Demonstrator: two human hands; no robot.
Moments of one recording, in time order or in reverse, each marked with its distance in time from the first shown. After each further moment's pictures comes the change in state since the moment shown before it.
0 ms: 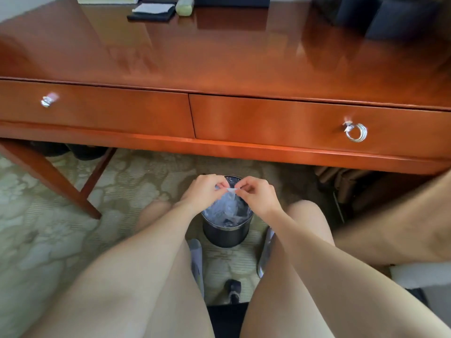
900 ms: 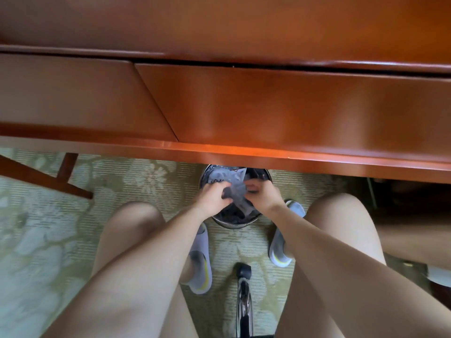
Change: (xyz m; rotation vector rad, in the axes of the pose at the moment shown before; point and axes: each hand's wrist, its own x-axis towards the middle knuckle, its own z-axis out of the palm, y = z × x) left_hand 0.087 -0.096 0.085 -0.007 -0.360 -0.312; right_hand 0.108 0.084 0.073 -0.078 -0.268 0.353
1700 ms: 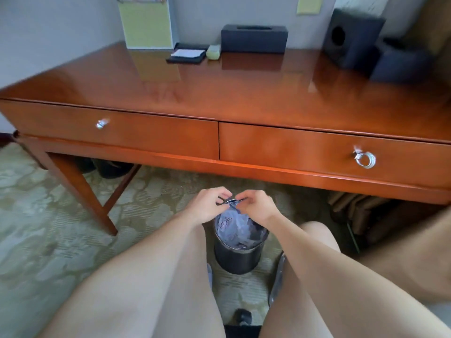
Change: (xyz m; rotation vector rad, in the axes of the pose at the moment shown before) left_hand -0.173 0.043 -0.077 -0.030 0.351 0.307; right_hand -0.168 -0.089 -0.038 0.015 0.101 -0.354
